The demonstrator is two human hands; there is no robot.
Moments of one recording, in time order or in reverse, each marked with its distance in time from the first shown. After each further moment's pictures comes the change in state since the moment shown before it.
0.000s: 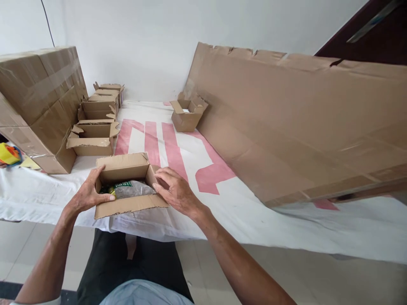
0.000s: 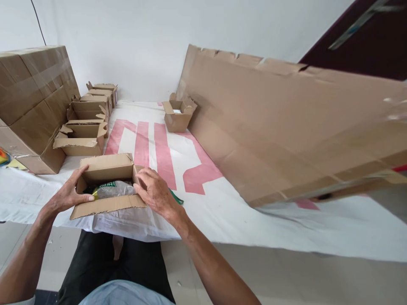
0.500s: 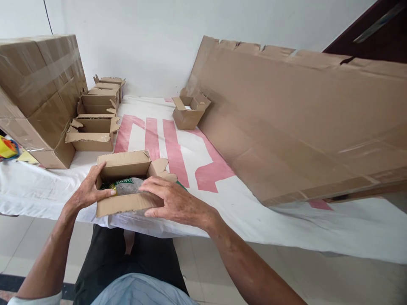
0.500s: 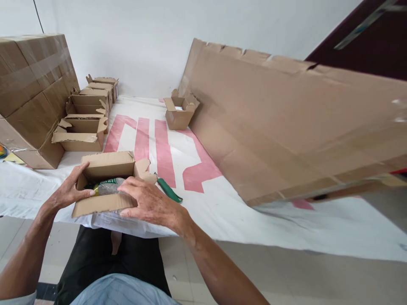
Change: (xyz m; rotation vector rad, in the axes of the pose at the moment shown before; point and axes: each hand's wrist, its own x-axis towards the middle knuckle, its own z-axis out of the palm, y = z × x) left_hand -0.003 -0.004 0.008 -0.022 0.012 0.002; right_hand 0.000 -0.051 -0.024 0.008 -0.449 -0.094
